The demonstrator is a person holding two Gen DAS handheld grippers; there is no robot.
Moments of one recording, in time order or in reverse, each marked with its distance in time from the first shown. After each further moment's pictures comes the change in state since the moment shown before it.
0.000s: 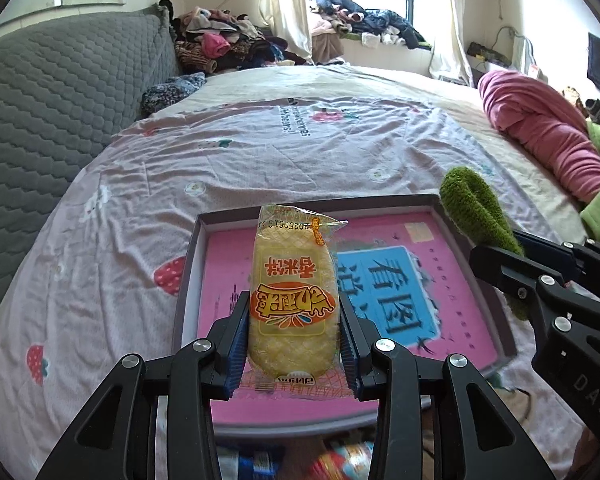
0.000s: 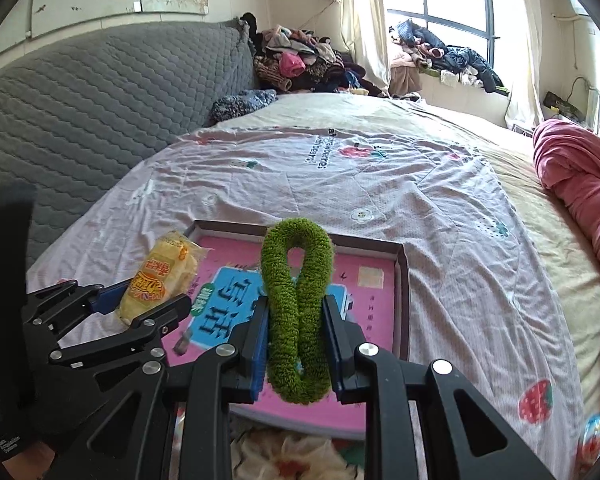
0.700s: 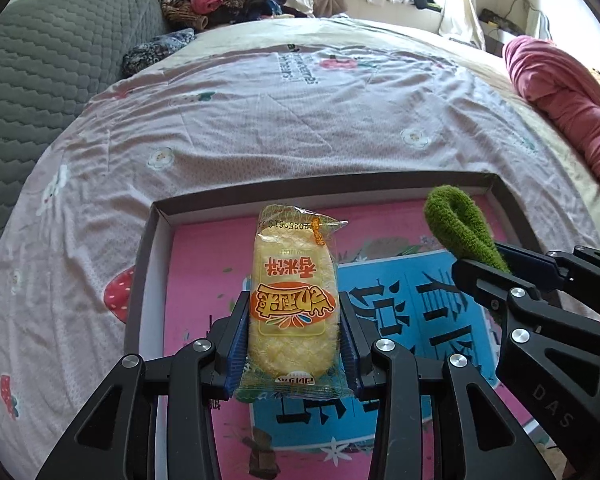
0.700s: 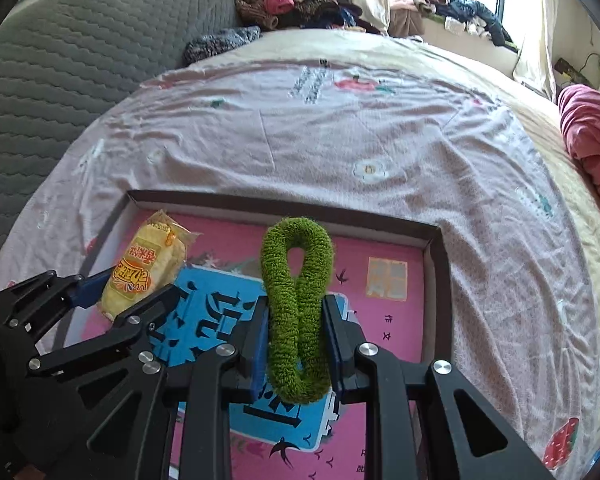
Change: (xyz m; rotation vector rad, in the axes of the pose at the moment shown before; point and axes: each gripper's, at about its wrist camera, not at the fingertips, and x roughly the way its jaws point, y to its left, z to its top) left arm 0.106 0.003 0.024 0.000 0.166 0.010; right arm 0.123 -0.017 0.017 0.023 0.236 -0.025
